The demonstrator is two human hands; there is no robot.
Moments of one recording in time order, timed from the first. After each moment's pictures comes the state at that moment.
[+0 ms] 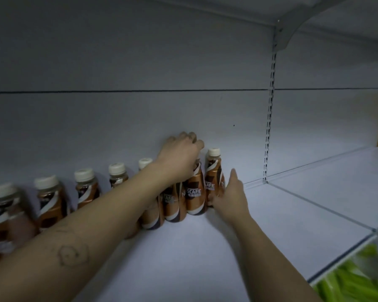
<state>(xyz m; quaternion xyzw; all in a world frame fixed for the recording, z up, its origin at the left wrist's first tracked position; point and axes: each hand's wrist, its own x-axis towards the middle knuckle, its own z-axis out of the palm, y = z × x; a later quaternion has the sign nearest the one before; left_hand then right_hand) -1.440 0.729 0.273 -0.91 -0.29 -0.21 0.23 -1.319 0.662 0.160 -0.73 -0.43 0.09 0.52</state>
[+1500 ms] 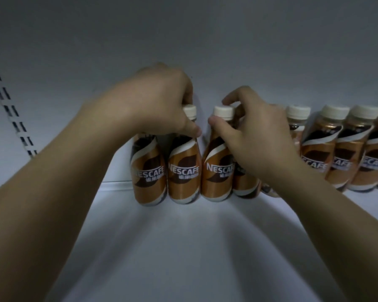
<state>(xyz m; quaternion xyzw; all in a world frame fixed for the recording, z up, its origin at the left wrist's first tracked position) -1.761 0.755 0.288 -0.85 -0.48 -0.18 0.09 -1.594 0.726 0.225 -0.56 -0.69 -0.10 0.45</state>
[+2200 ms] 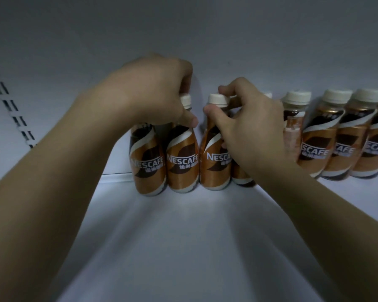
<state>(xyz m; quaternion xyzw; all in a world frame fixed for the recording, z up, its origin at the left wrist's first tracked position) -1.758 0.755 0.286 -0.84 -0.50 -0.18 0.11 -1.607 0.724 0.215 -0.55 -0.63 -0.05 0.55</state>
